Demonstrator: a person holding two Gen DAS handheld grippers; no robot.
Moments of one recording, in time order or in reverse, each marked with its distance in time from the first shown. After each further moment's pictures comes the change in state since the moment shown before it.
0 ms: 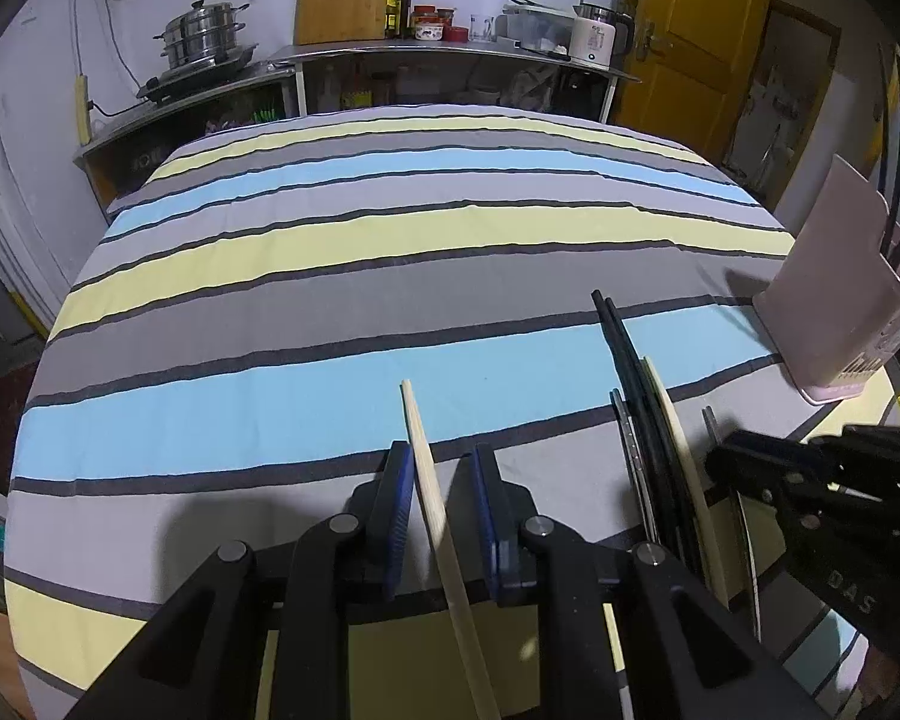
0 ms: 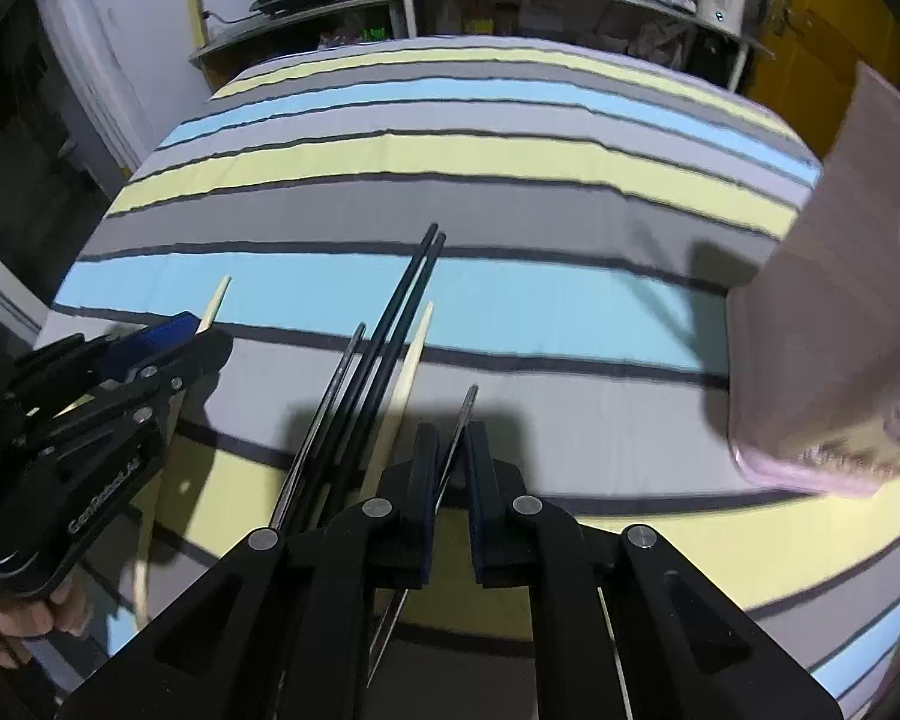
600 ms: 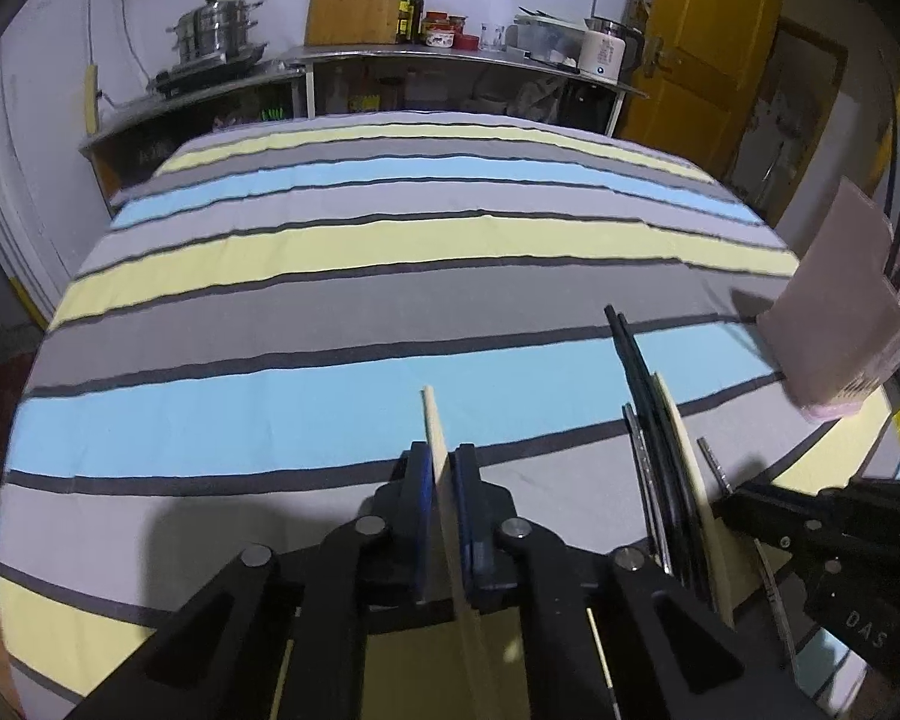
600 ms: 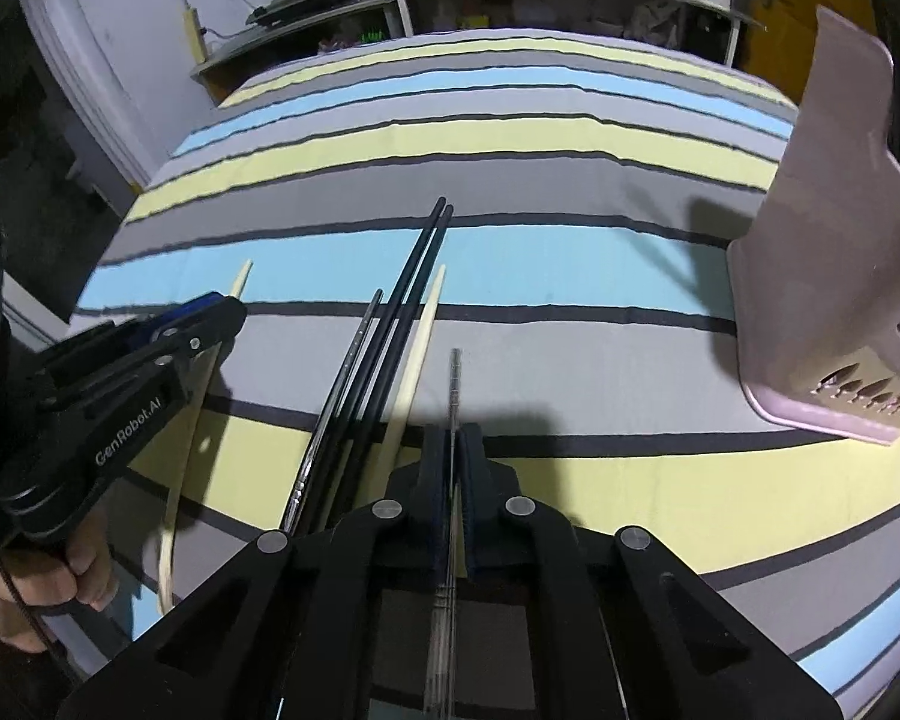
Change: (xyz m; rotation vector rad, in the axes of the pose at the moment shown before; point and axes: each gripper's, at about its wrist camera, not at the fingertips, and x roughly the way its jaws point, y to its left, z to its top) left arm 0.000 0.014 0.000 -0.056 -0.016 -0.037; right arm -0.005 -0.004 -0.012 0.053 -0.003 0.071
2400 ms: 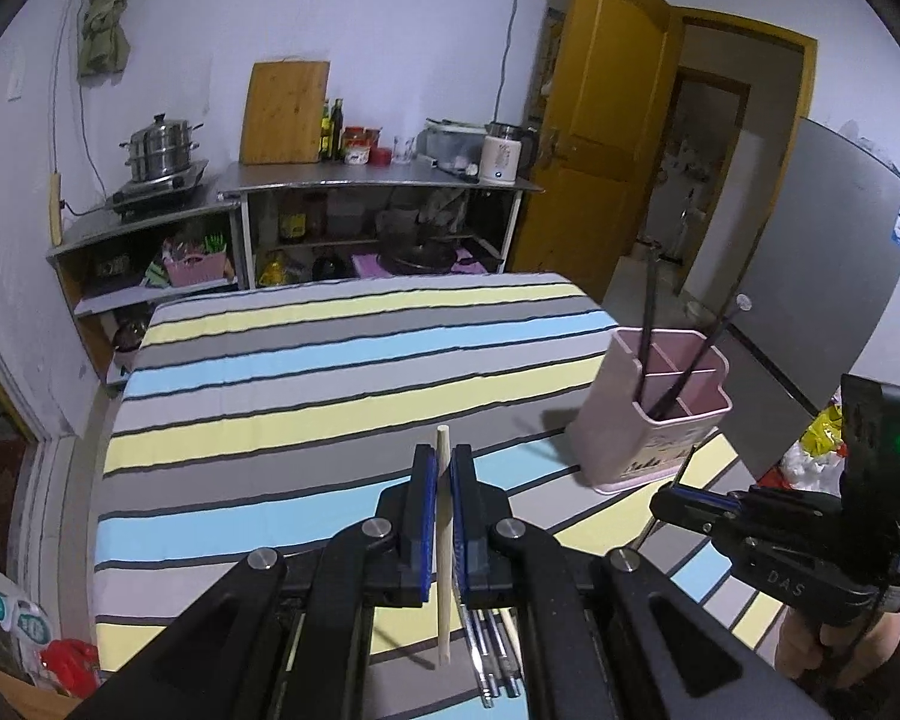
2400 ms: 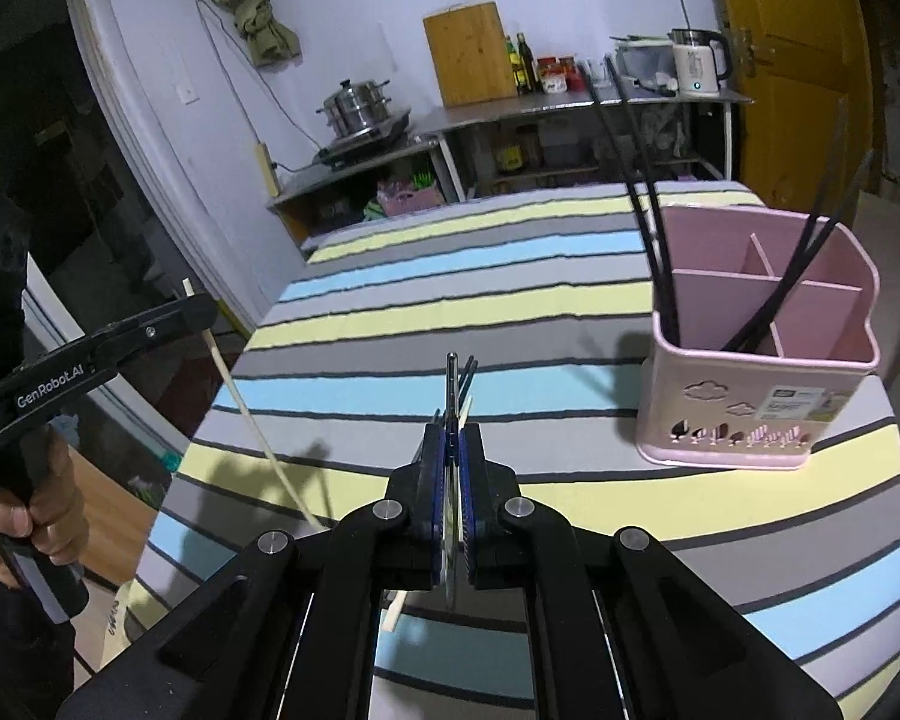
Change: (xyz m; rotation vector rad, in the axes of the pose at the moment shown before) left arm -0.188 -0.057 0.043 0.121 -0.218 -0.145; right arm -0.151 -0.029 -0.020 0.016 -0.329 0.160
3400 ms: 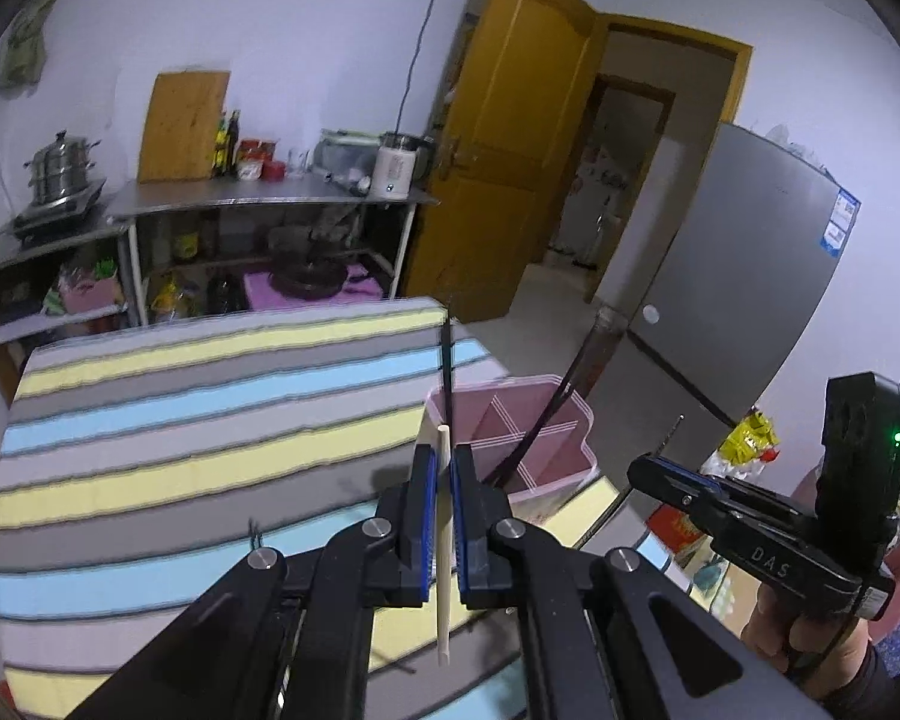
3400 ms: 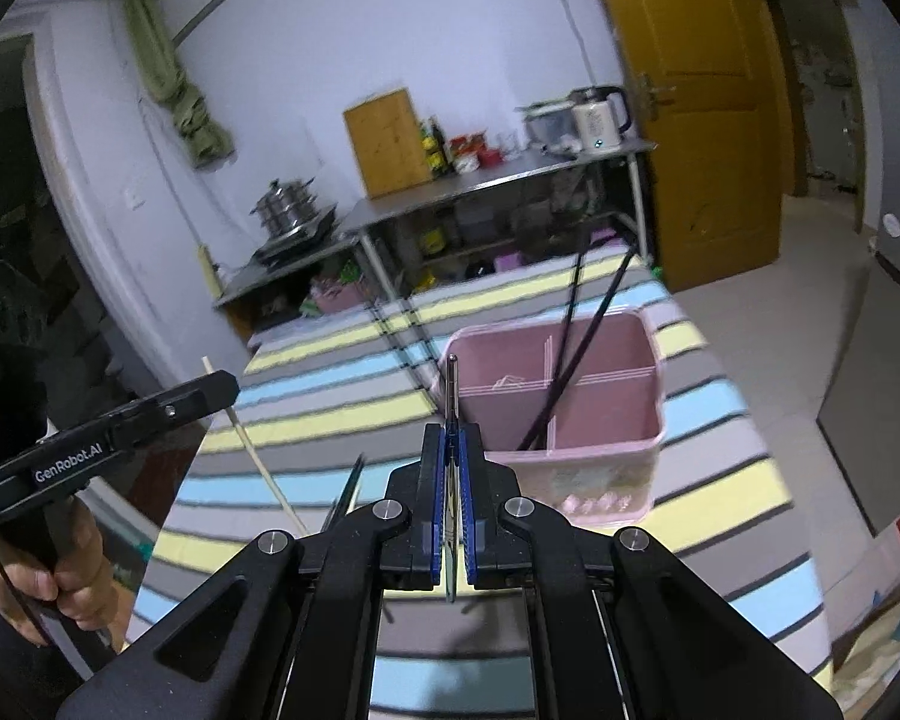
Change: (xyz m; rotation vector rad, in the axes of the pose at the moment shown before) left arm 0.044 -0.112 0.055 0.038 -0.025 -0.221; right arm -0.093 -0.089 0.035 0.122 -0.208 -0.127
